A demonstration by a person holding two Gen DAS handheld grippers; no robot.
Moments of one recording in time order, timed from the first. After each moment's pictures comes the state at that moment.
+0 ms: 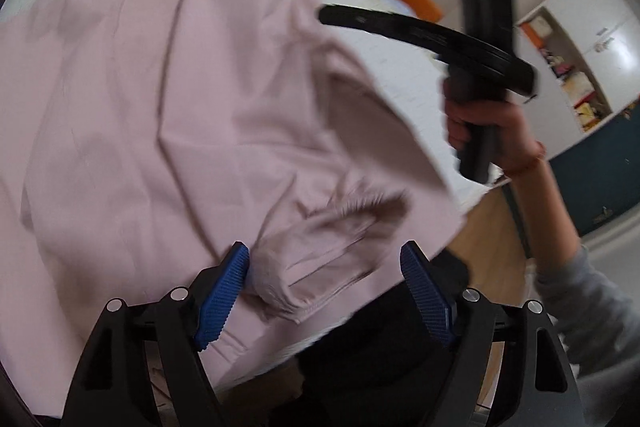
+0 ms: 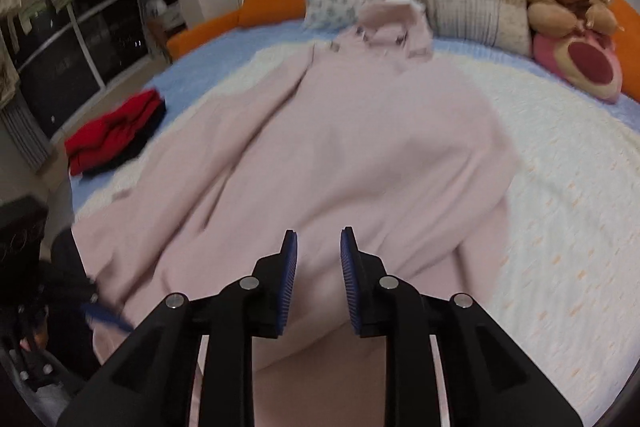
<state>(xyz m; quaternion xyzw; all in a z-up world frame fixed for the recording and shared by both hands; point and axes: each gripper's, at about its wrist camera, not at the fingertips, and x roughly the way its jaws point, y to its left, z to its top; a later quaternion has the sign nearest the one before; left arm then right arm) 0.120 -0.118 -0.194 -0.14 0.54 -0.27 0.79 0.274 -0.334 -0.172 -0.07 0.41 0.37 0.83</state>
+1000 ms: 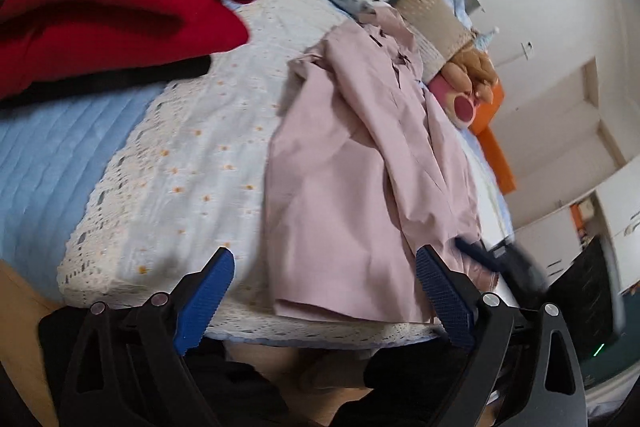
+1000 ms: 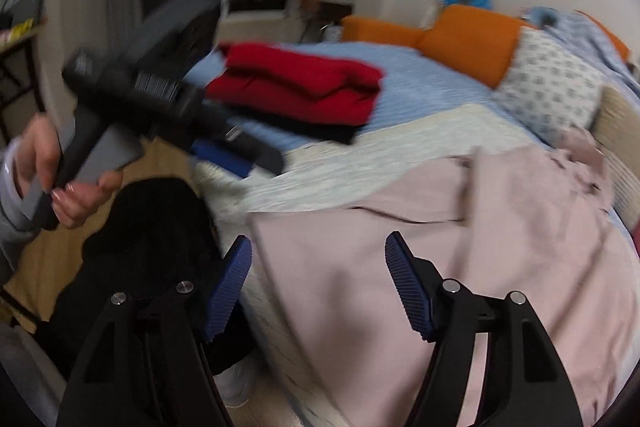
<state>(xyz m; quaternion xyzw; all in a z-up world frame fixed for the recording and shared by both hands) 0.005 0.188 -0.185 -0.35 0.42 -0.05 0.84 0.002 -0.038 -0.167 -0.25 0.26 0.53 0.77</state>
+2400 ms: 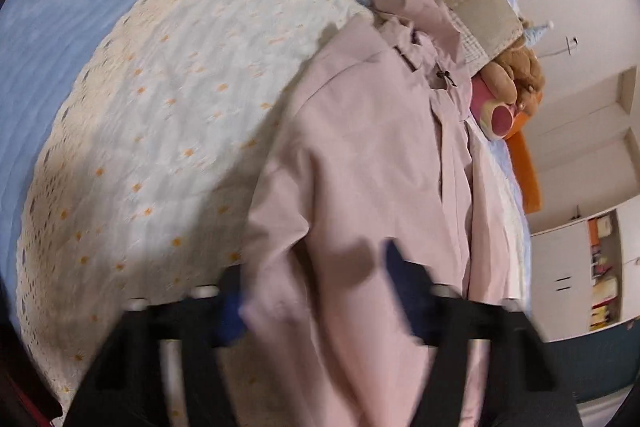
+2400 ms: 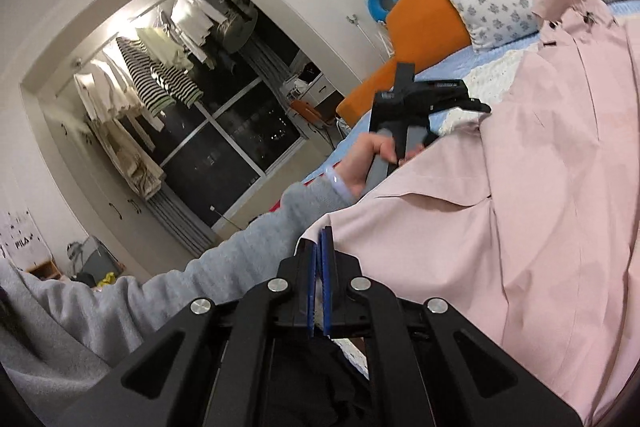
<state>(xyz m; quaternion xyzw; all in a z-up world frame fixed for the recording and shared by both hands) 0.342 0.199 -0.216 -0.31 0.49 -0.05 0.81 0.111 -0.154 -0.147 0.21 0.32 0.58 0.71</state>
